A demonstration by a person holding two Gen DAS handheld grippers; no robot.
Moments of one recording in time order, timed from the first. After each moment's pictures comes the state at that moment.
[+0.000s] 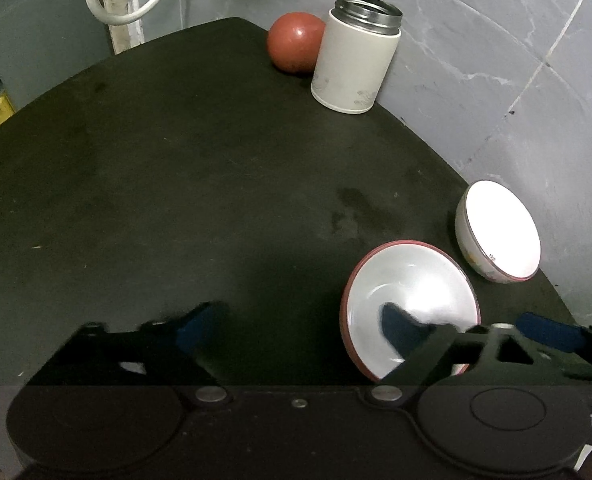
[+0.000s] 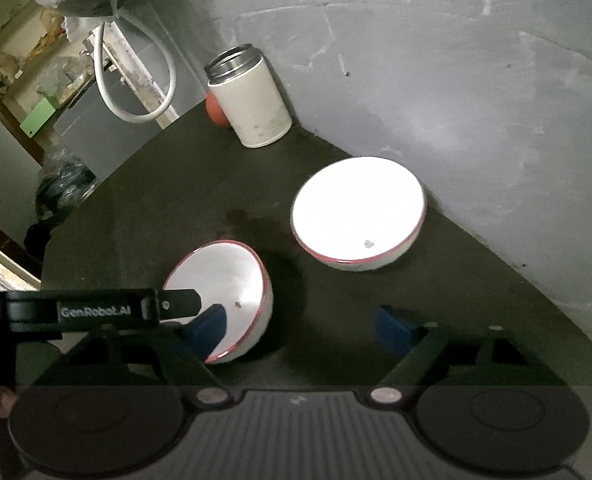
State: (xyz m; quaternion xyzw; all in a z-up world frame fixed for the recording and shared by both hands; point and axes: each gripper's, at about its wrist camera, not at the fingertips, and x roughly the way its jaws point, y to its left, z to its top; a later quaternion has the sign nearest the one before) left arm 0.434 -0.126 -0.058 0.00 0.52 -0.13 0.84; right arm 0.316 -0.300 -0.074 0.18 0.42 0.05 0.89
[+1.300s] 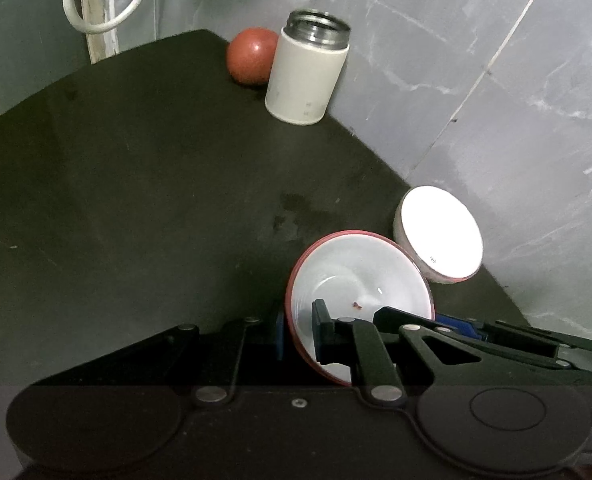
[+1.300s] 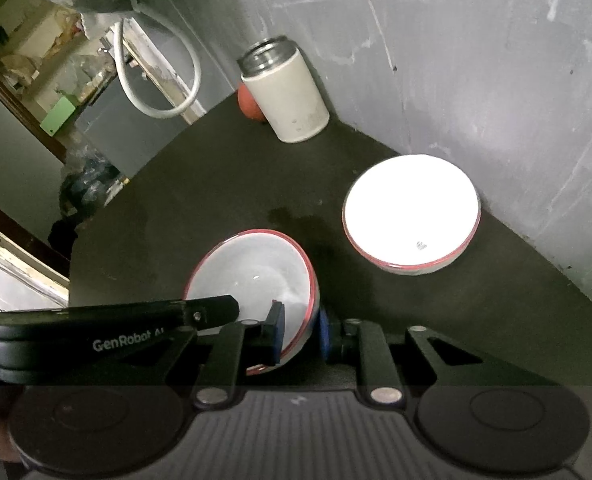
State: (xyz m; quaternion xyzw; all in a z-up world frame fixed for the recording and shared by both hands) left arm 0.413 -0.139 -0.037 -0.03 0.51 -0.17 0.85; right arm 0.322 -0.286 -0.067 0.21 0.43 0.08 0.88
